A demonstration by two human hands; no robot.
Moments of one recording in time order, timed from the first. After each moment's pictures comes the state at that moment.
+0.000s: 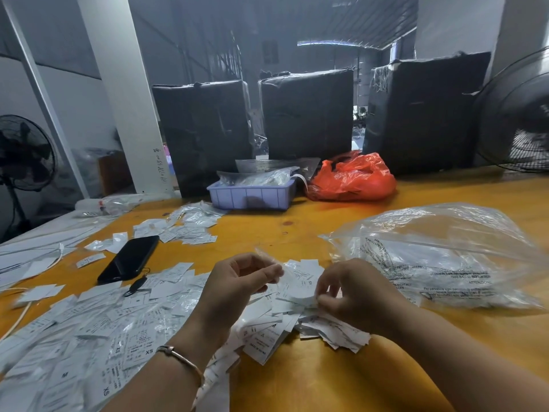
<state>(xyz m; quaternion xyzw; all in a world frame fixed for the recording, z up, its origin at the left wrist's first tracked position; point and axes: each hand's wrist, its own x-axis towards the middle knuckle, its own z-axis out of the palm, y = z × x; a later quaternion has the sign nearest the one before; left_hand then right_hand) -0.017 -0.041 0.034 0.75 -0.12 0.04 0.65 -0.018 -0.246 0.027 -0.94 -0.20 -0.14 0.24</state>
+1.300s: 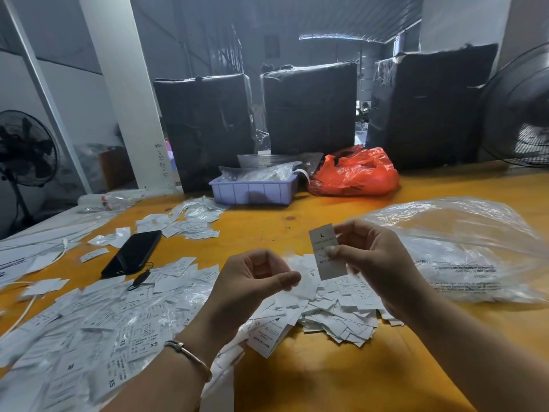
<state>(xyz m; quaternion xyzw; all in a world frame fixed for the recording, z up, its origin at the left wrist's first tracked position) -0.021 -0.044 0.033 0.74 -0.21 0.02 0.64 -0.022 -0.250 0.044 -0.70 -0.15 -0.14 0.68</state>
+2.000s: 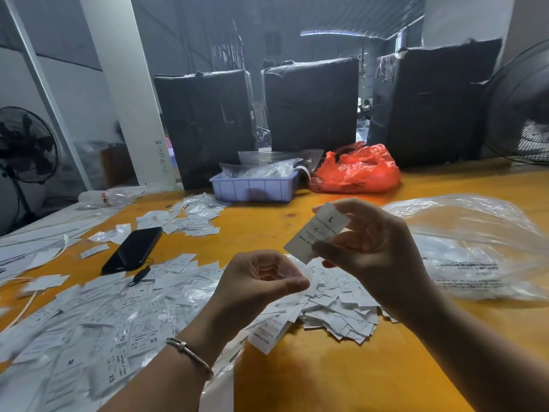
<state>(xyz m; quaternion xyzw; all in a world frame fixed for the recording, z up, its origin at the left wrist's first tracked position) -0.028 -0.049 0.035 0.78 -0.24 0.05 0.58 -0.049 -0.236 0.064 -0.69 -0.27 -0.20 0.64</state>
